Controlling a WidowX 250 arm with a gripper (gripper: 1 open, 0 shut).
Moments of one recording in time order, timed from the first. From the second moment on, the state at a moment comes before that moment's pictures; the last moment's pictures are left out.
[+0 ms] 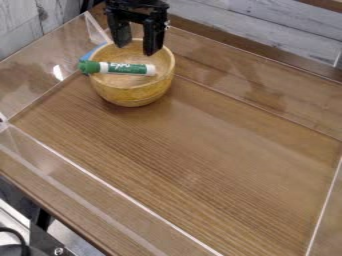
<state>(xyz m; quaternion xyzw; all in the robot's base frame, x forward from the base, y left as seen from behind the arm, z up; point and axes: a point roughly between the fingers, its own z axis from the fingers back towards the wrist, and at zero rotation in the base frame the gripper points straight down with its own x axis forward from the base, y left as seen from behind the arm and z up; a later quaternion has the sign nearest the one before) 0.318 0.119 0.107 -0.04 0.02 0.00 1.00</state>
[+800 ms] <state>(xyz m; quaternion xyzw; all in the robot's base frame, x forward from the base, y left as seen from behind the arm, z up) 0.319 0.128 0.101 -0.04 0.01 0.00 1.00</state>
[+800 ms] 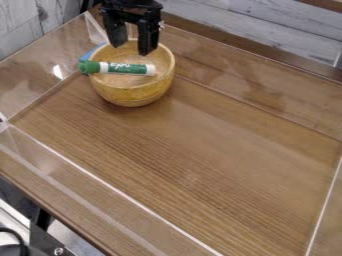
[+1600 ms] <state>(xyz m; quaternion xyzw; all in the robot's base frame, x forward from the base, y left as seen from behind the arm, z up) 0.322 0.140 0.073 -0.03 0.01 -0.05 1.00</state>
